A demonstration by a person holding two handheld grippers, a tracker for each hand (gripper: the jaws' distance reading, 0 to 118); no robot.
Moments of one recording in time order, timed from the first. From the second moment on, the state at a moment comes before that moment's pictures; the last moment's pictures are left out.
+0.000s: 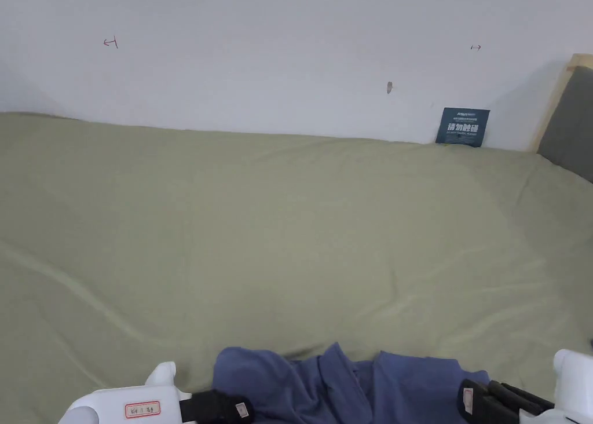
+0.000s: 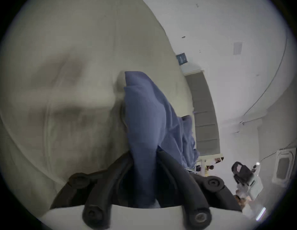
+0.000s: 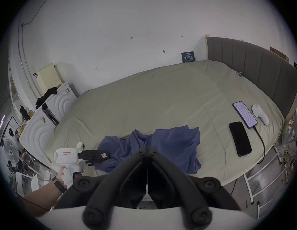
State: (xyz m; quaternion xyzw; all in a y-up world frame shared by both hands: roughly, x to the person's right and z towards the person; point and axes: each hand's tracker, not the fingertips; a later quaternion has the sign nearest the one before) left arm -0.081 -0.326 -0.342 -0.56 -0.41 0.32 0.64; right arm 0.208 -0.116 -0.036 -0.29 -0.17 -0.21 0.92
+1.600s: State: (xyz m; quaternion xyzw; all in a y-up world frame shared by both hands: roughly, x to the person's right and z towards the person) left arm -0.069 -0.169 -0.313 -0.53 -0.35 0.03 0.77; right arm 0.183 -0.130 -0.050 -0.32 -0.13 -0.19 0.92
